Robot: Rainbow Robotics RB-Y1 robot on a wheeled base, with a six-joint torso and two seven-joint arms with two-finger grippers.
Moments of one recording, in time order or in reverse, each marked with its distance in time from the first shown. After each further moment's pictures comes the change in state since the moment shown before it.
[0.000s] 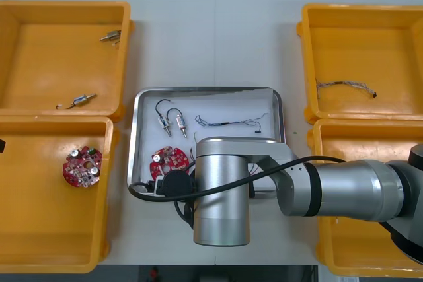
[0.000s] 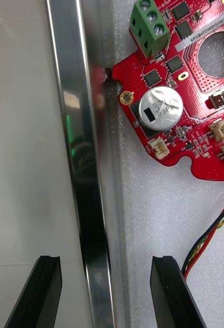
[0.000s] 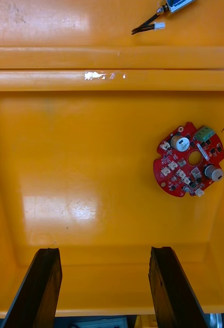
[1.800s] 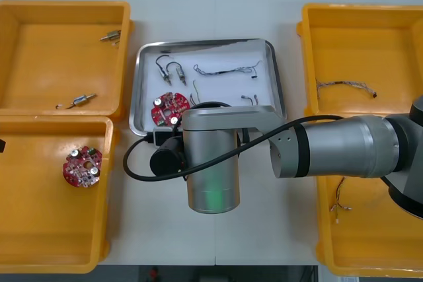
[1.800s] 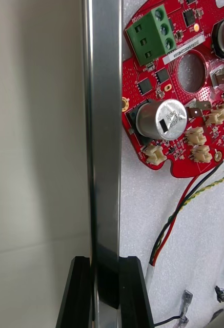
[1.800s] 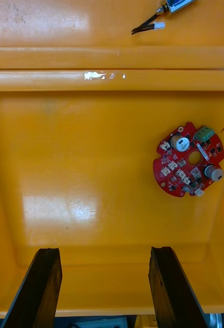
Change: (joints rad) right arm -0.233 -0.015 0.074 0.116 0.199 -0.049 0.057; left arm 0.000 0.000 0.000 0.000 0.000 0.000 0.000
